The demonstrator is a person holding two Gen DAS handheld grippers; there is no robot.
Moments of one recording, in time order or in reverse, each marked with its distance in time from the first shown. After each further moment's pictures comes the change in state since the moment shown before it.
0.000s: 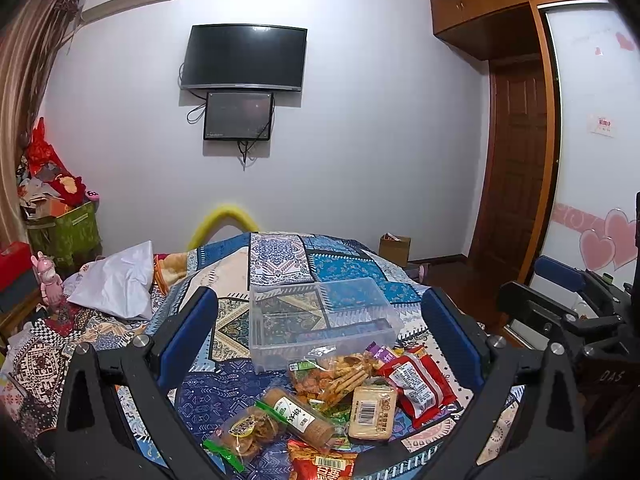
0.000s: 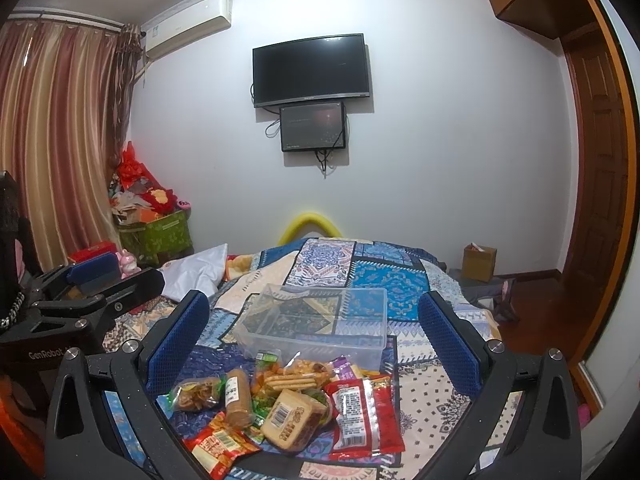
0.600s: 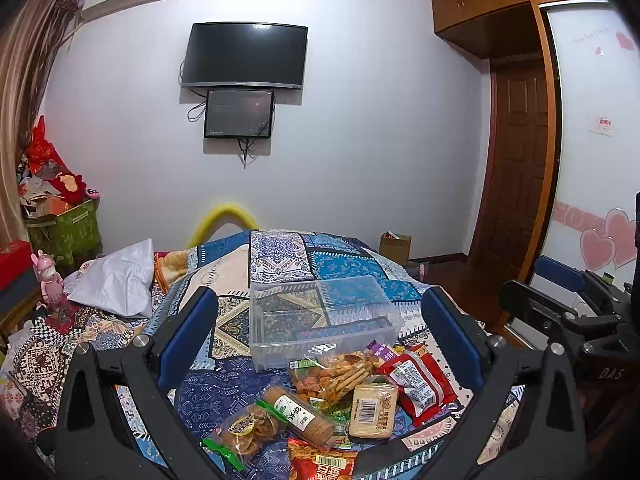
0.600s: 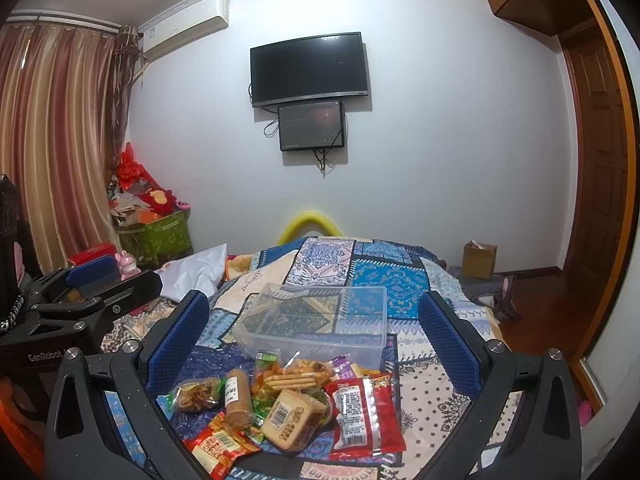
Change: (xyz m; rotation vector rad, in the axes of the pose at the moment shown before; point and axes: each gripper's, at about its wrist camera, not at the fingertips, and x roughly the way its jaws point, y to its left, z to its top) left arm 0.002 0.002 0.000 -0.003 0.008 0.001; right arm 0.001 -0.003 0.000 0.007 0.005 0.001
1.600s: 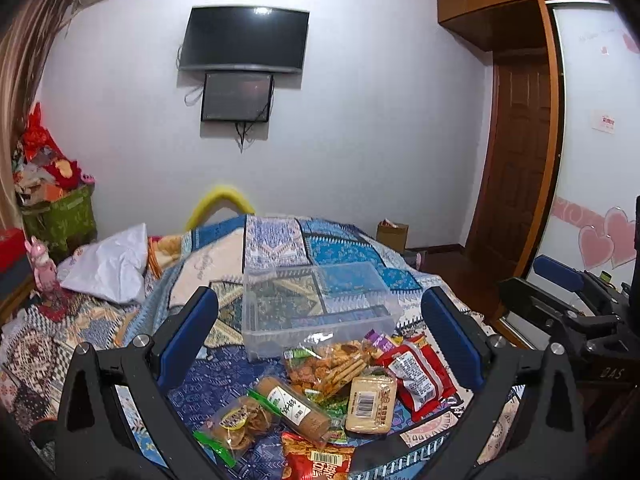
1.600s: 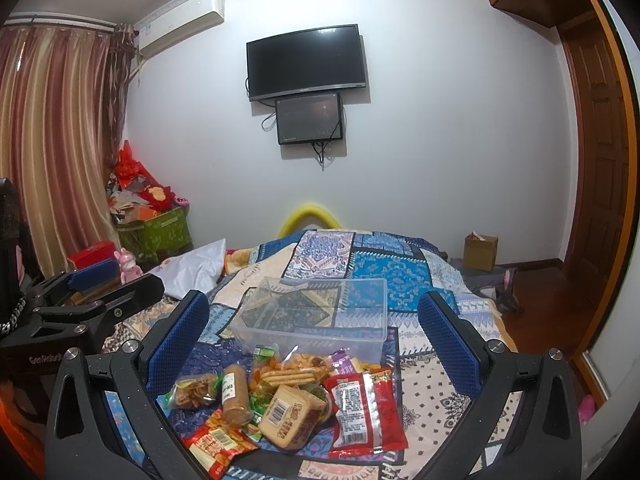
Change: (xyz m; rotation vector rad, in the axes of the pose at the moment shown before) left arm 0.022 0.006 -0.007 -0.028 0.069 -0.020; right arm 0.010 -0.004 -0.006 0.014 0.034 -0.001
